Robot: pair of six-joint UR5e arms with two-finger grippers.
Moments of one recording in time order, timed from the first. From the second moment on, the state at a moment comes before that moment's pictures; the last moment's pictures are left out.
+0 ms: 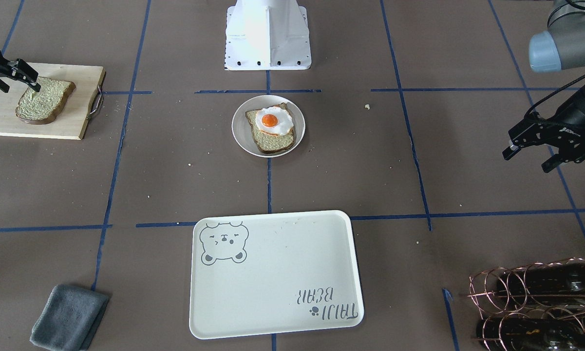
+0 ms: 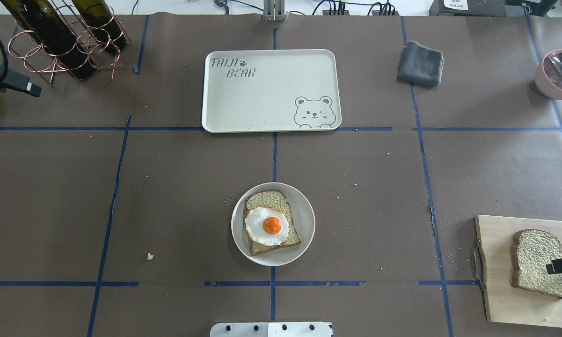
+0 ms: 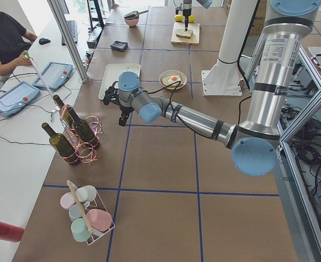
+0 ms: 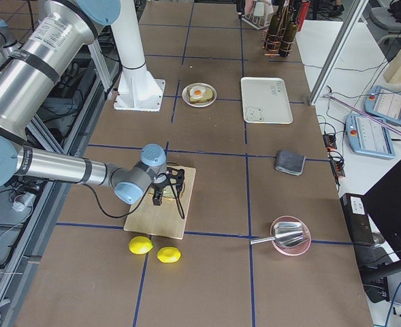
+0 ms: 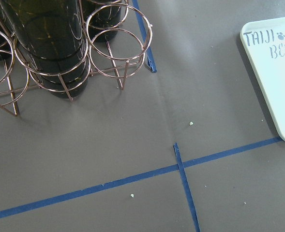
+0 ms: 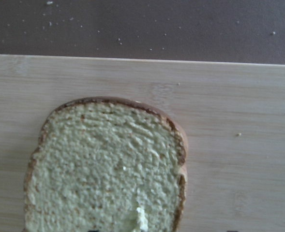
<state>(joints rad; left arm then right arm) -1.22 -1.73 -1.74 -2.02 -2.37 -0.56 0.67 -2.16 1.84 -0.55 2.09 1.12</state>
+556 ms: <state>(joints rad) -1.22 -1.72 -1.74 -2.02 -2.37 -0.56 0.66 -2.15 1.78 -0.52 2.09 1.12</state>
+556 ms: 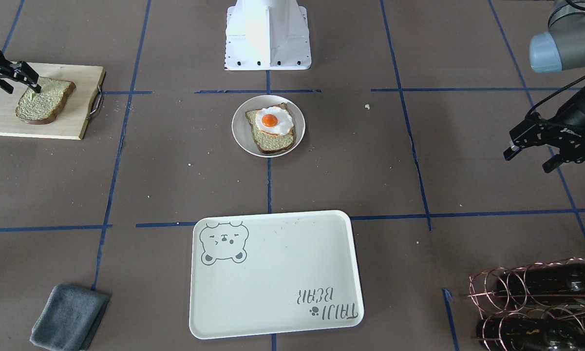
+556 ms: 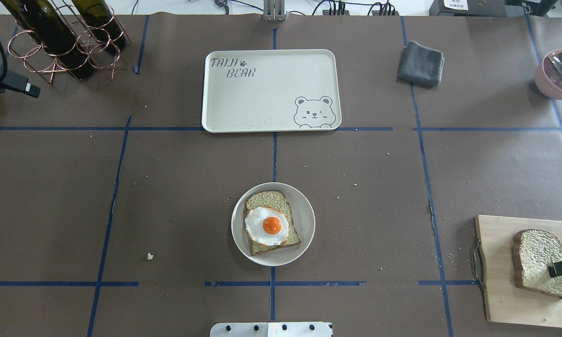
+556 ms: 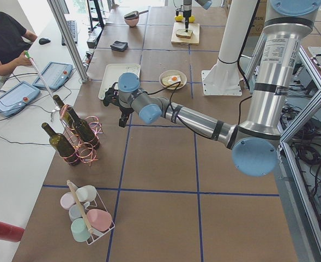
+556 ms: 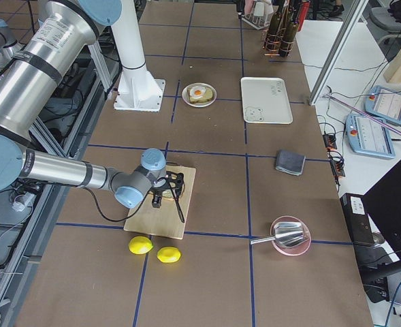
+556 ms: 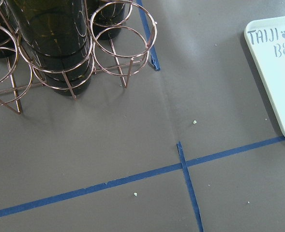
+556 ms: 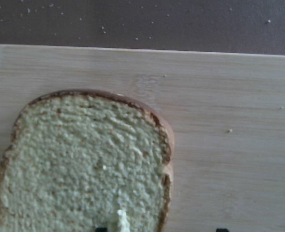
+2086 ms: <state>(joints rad) -1.22 -1.72 -1.73 -2.02 -2.37 -0.55 0.71 -2.15 1.89 -0.51 2.11 1.12</state>
